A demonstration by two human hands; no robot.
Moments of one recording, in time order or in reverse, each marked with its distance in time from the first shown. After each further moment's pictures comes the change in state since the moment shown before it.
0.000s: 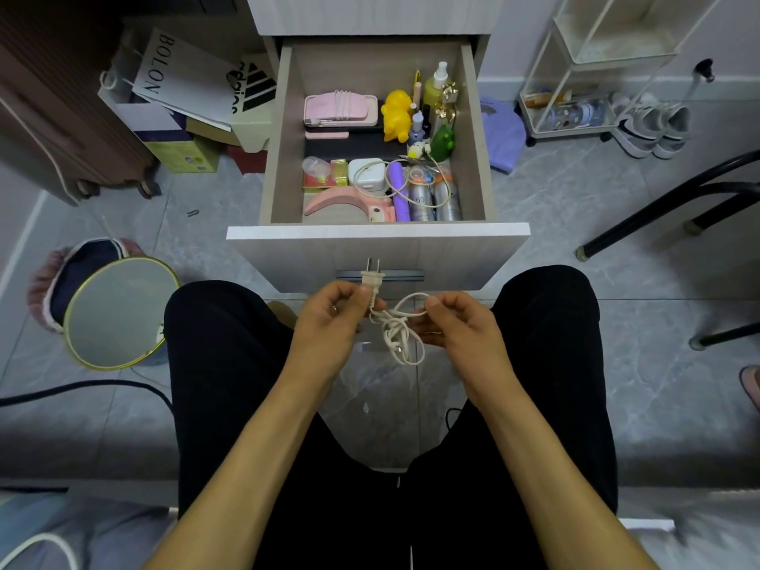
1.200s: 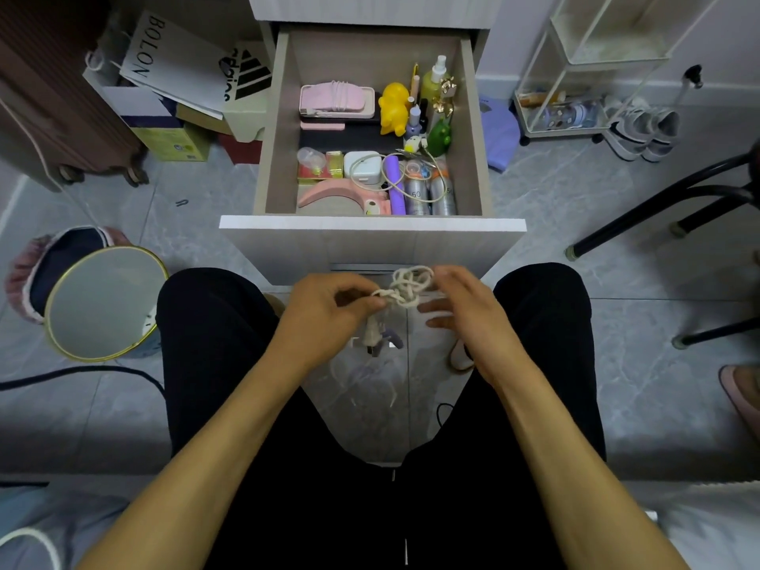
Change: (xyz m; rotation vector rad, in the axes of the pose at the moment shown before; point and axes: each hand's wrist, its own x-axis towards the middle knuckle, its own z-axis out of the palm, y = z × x) left_hand 0.014 0.005 -0.015 0.453 -0.157 0.298; right_hand 0.012 -0.017 -0.009 -0.202 -0.071 -0.005
